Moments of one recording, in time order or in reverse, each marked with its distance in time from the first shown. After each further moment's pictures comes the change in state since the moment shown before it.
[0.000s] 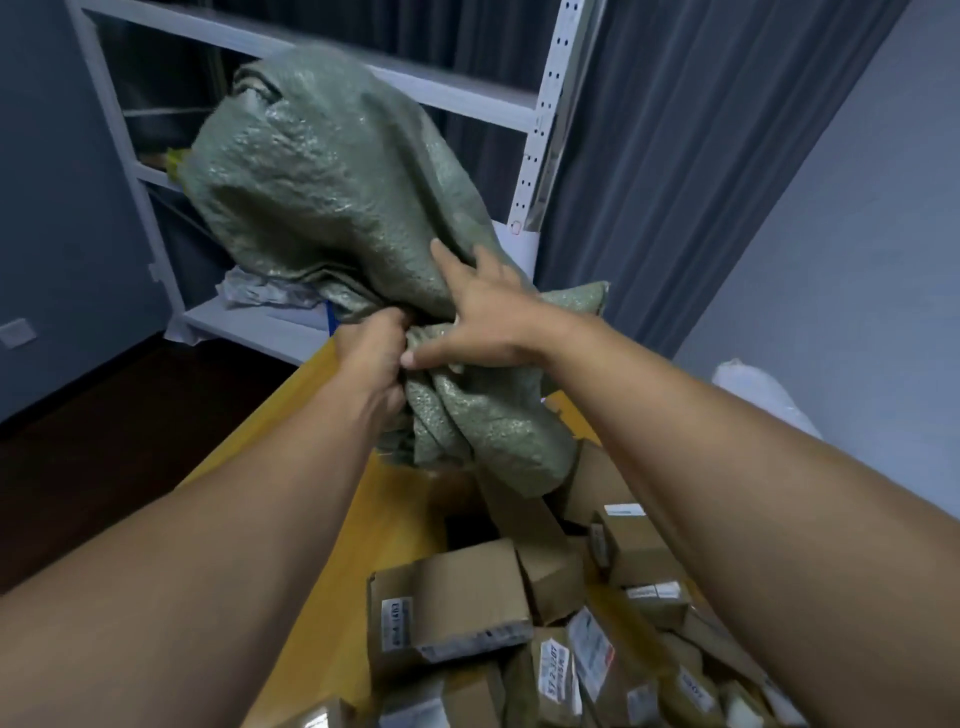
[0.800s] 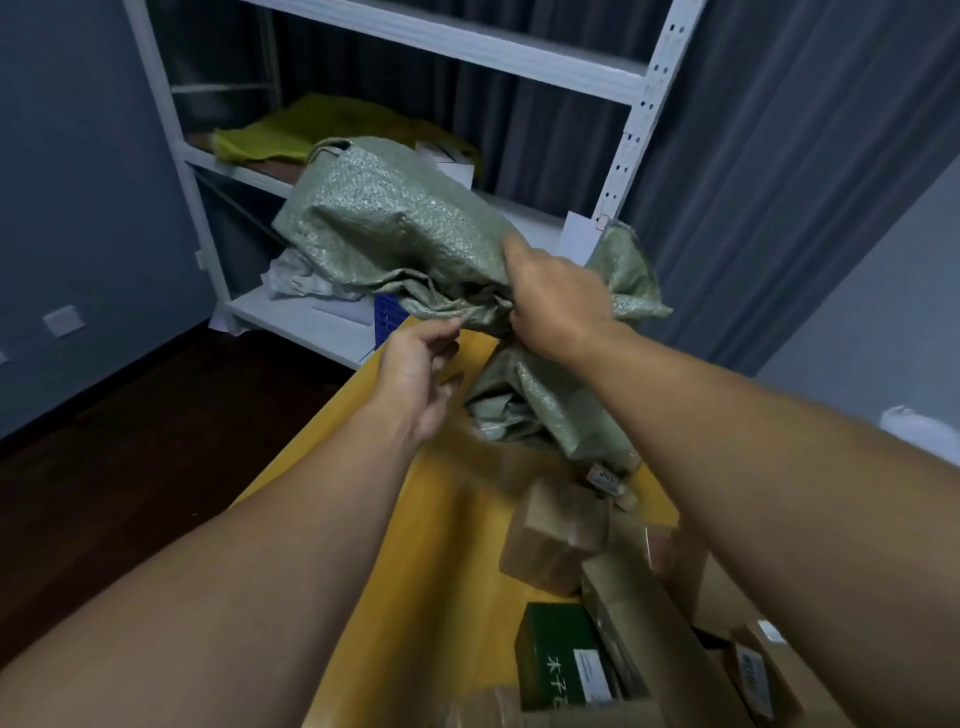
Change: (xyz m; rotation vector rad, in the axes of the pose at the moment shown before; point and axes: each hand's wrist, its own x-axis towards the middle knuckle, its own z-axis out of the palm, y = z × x) left_hand 0.162 -0.013 -0.044 0.021 -0.173 -0.212; right_hand 0.192 0.007 0.069 -0.321 0.385 -0.079
